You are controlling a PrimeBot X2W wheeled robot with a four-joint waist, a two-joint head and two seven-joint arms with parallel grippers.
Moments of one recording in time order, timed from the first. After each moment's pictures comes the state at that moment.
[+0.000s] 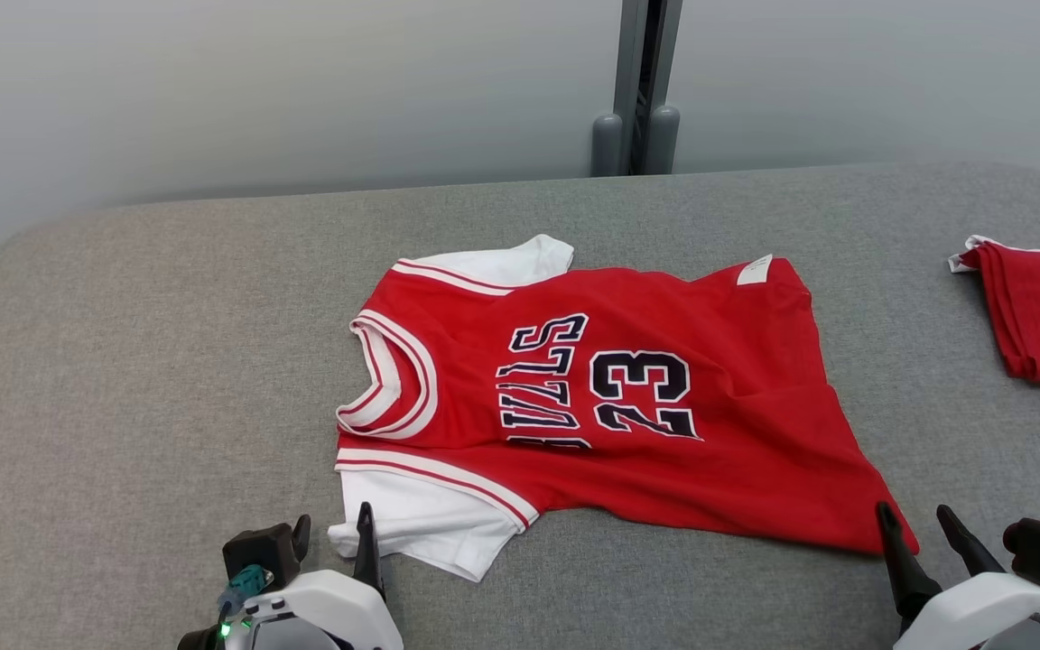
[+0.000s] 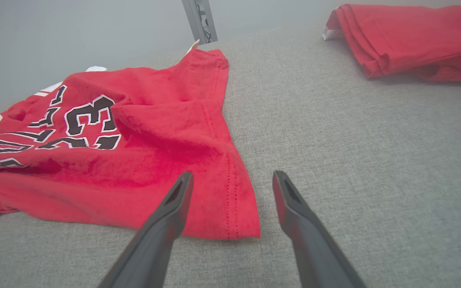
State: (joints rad) left arm -0.21 0.05 -0.39 0.68 -0.58 0.22 -0.25; right arm -0.05 -0.14 0.01 0.42 0.37 0.13 -0.05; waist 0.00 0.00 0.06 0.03
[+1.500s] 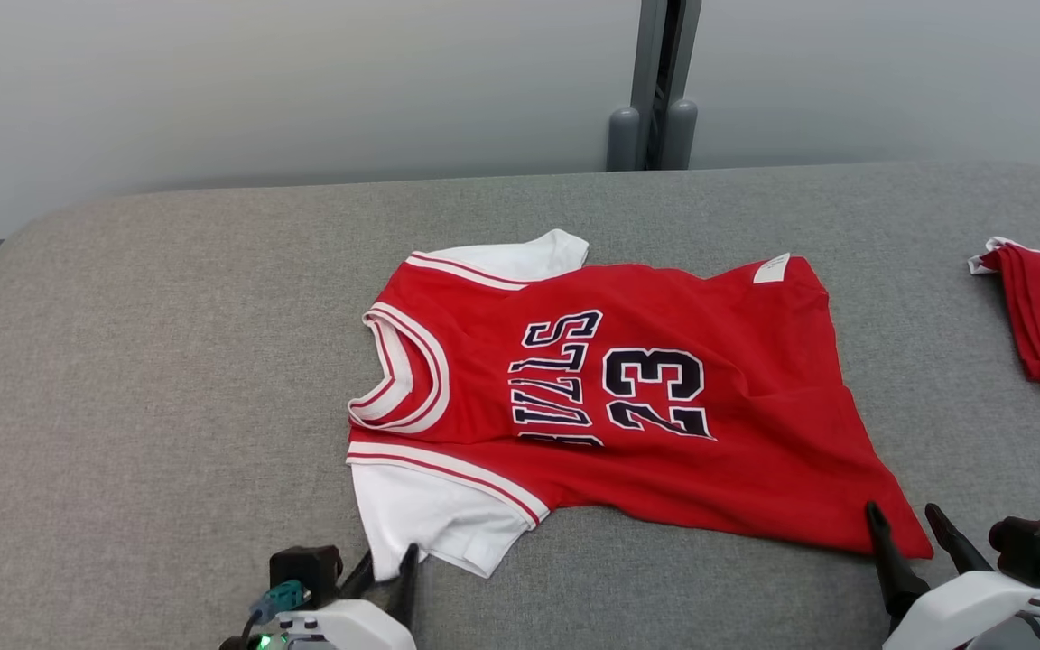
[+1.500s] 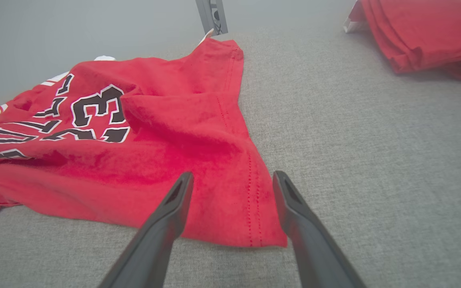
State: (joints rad) left arm -0.18 0.08 -0.51 0.67 -0.61 0.09 -0.16; right arm -0.08 -0.14 0.04 0.46 0.37 0.13 -0.07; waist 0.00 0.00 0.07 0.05
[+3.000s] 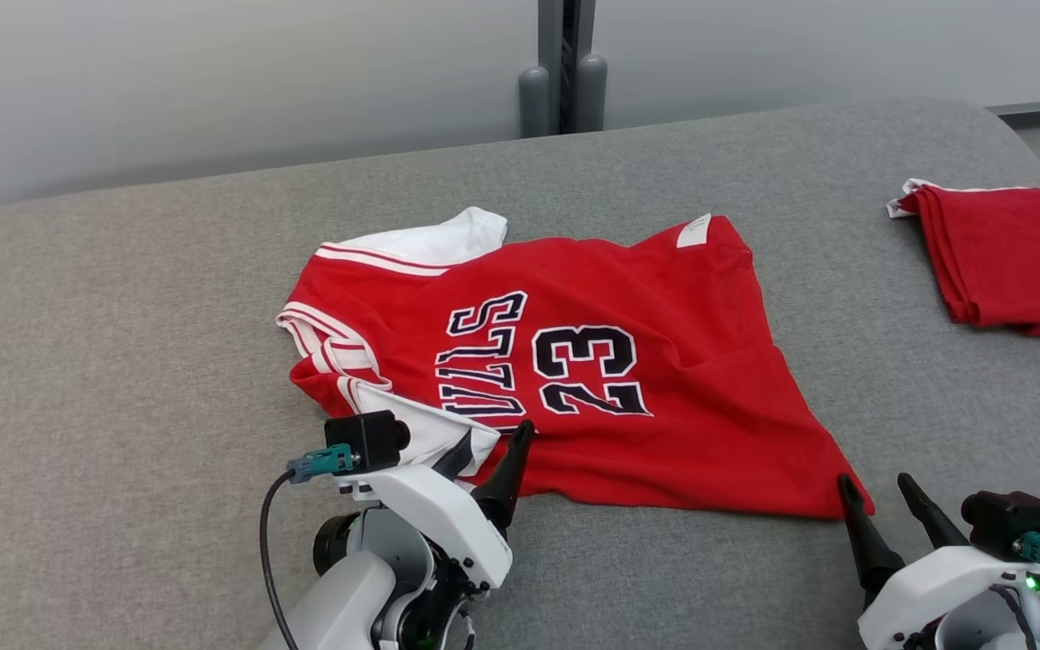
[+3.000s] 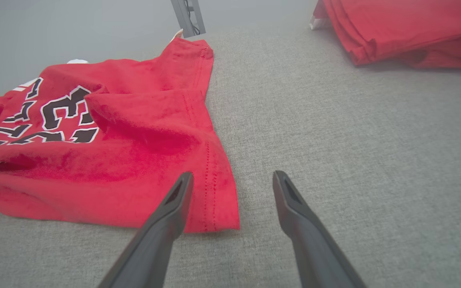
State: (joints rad) left arm -0.40 0.05 -0.66 0.54 -1.01 0.05 -0.03; right arm -0.14 -0.15 0.10 0.50 0.38 0.13 -0.11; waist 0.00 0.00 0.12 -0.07
